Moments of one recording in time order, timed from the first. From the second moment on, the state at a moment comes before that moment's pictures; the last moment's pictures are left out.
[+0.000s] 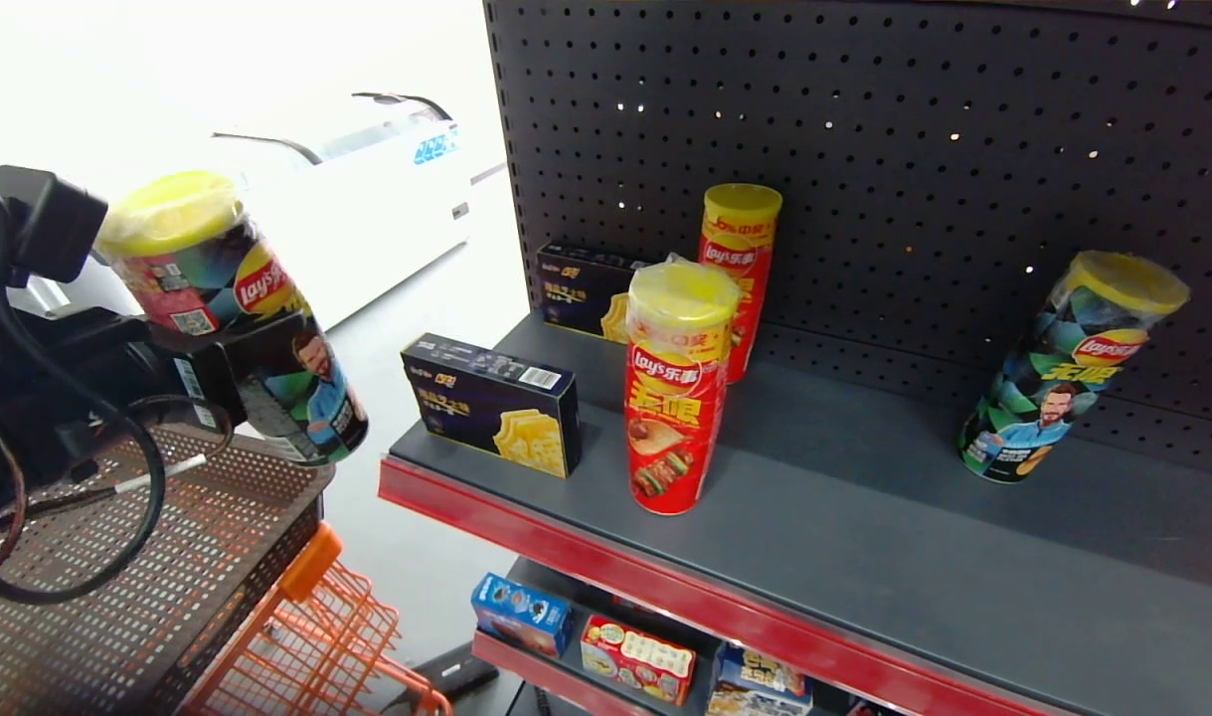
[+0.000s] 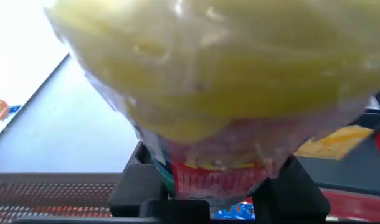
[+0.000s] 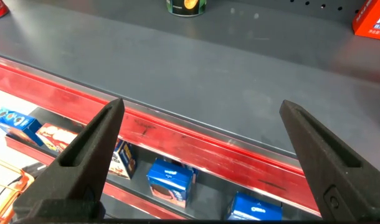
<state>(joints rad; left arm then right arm) -0.09 1.32 -0.66 -0.66 -0.18 0.09 -0.02 0.00 0.00 0.00 0.00 -0.01</state>
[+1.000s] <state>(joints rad) -0.31 1.21 -0.56 -0.60 -0.33 0.09 -0.01 0.00 0.00 0.00 0.00 -0.01</state>
